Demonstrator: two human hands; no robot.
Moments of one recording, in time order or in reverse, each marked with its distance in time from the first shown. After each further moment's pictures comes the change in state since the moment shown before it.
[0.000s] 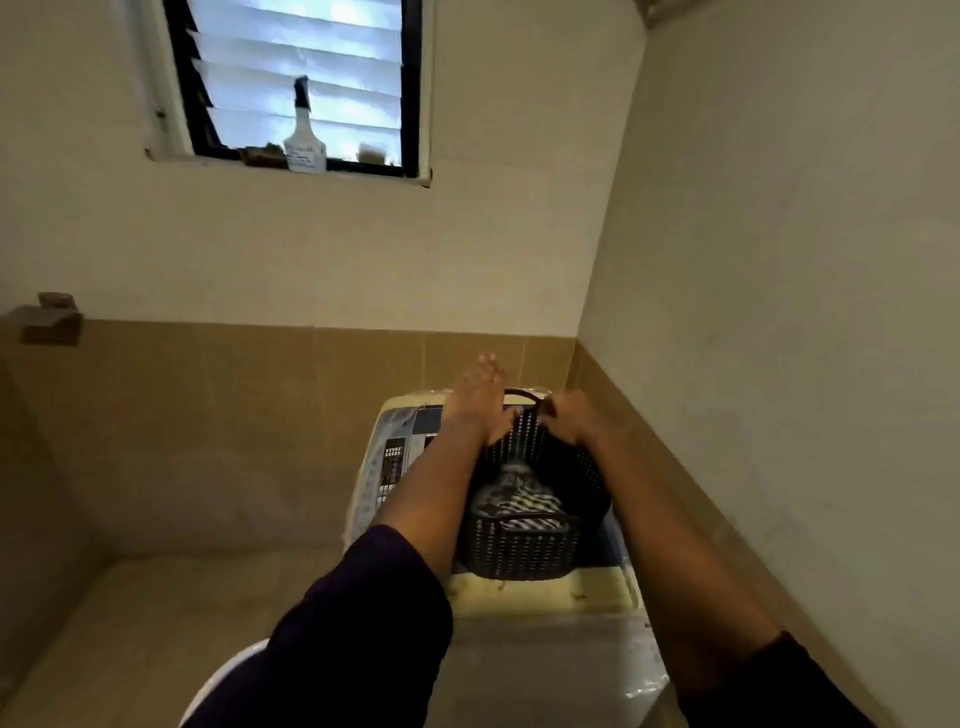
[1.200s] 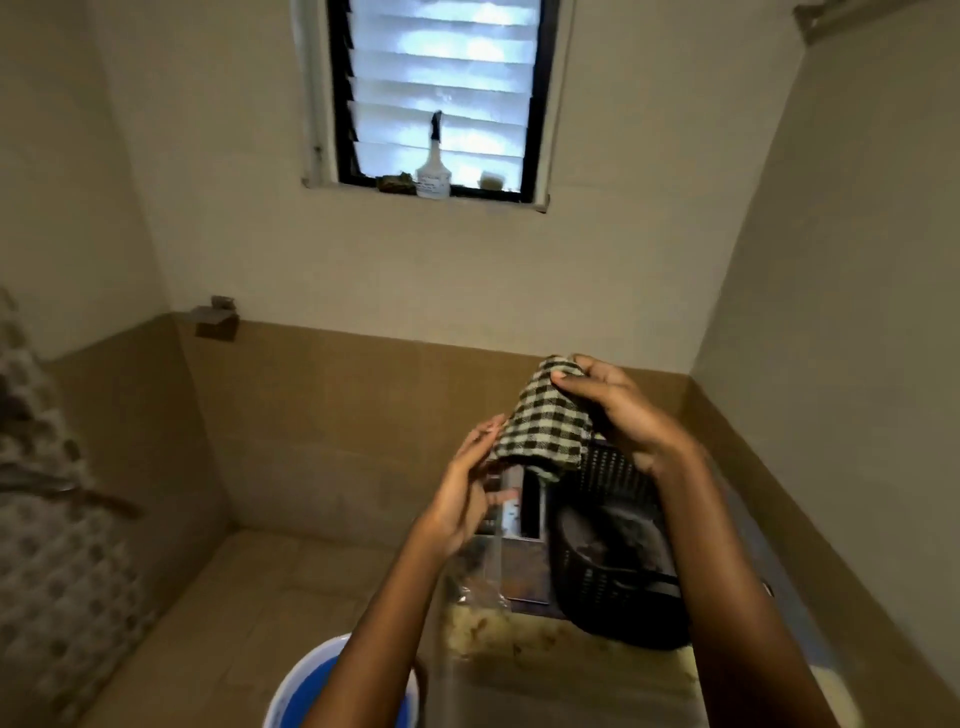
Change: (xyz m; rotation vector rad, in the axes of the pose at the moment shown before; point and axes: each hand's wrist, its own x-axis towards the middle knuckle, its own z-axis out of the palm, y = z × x) left_hand -0.120 -0.094 -0.022 -1.927 0.109 -0.273; right_hand -0.042 -0.130 -0.050 1.313 -0.339 -0.276
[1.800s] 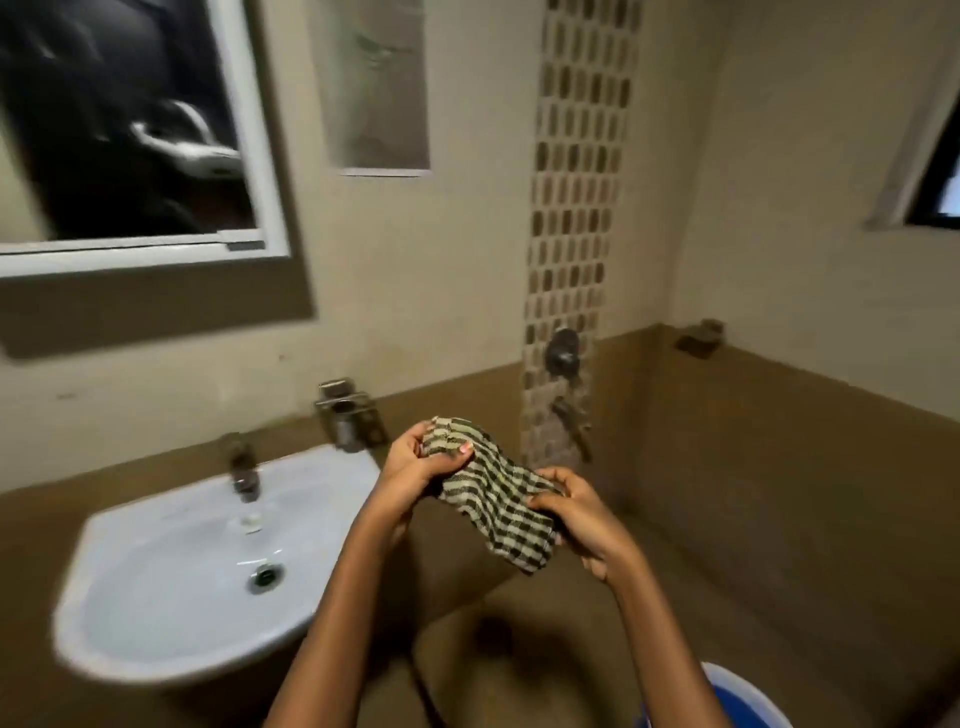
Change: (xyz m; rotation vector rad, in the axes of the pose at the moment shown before) left_hand -0.528 0.217 -0.234 0.387 1.052 0.475; right_hand -0.136 0.084 0.538 0.048 -0.803 0.240
